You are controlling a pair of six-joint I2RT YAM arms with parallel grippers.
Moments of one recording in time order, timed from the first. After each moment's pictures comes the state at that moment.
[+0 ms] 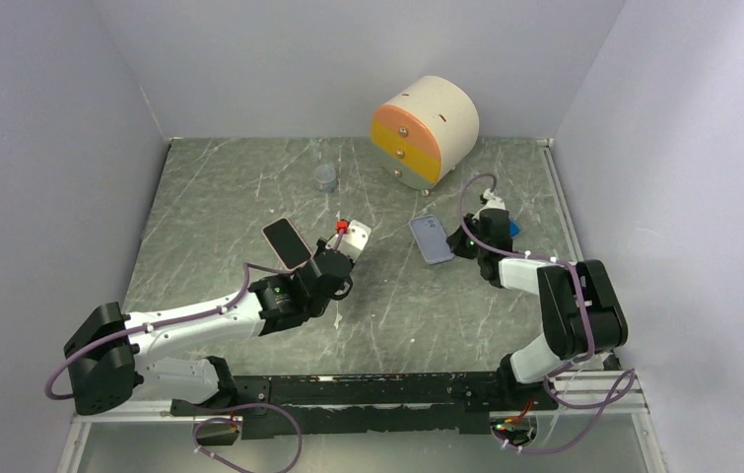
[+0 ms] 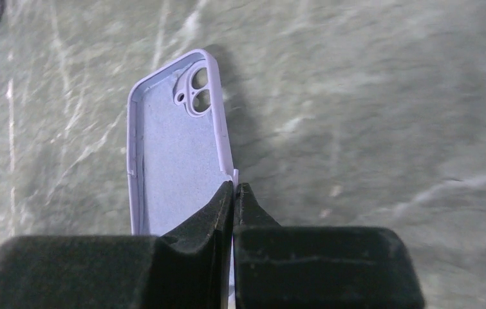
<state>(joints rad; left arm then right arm) -1.07 1.22 0.79 -0.06 -0.70 -0.09 0.17 1.54 0.57 0.38 -0.12 0.46</state>
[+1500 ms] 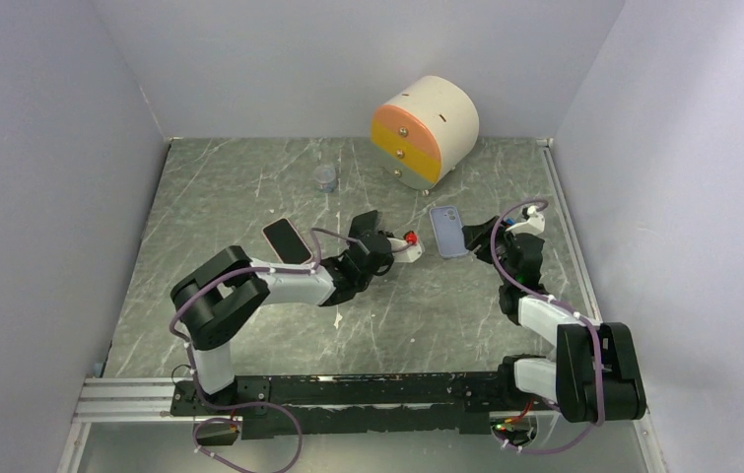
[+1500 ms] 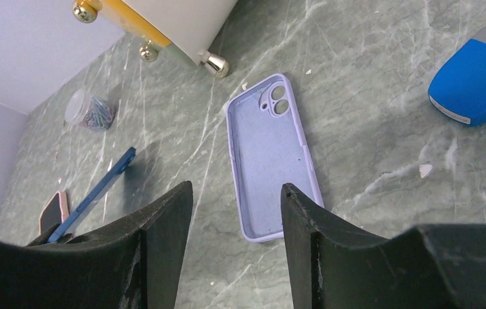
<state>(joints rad) -0.96 1.80 0.95 0.37 -0.51 0.66 0.02 1.20 0.30 0.65 -0.13 0.61</state>
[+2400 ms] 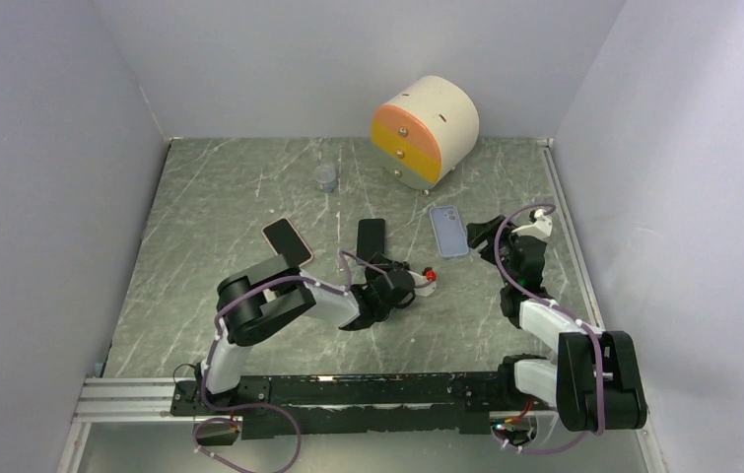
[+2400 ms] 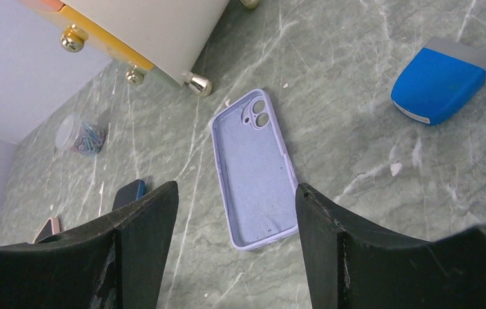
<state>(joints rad) -1.11 2.02 0.97 0.49 -0.71 0.75 0.02 1.16 0.28 0.65 -0.05 0.63</state>
